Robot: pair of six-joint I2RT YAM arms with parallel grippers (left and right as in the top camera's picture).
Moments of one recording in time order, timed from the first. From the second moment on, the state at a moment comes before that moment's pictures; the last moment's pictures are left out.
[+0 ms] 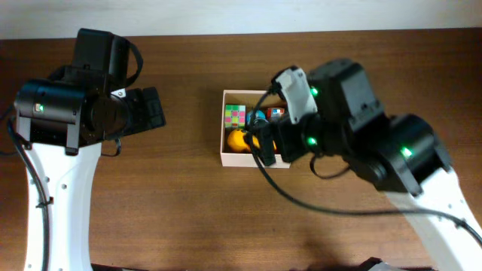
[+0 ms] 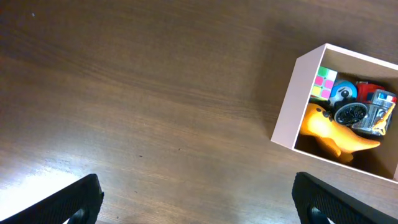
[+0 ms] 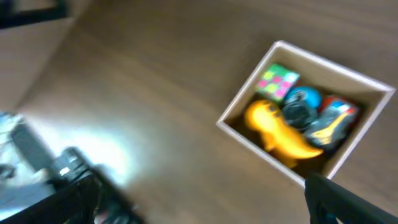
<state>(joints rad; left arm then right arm) -0.18 1.57 2.11 -1.69 -0.18 -0.41 0.58 1.38 1.77 -1.20 -0.29 0.19</state>
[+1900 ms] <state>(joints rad) -0.18 1.57 2.11 -1.69 -0.18 -0.41 0.10 0.02 0.25 -0.72 0.22 0.07</state>
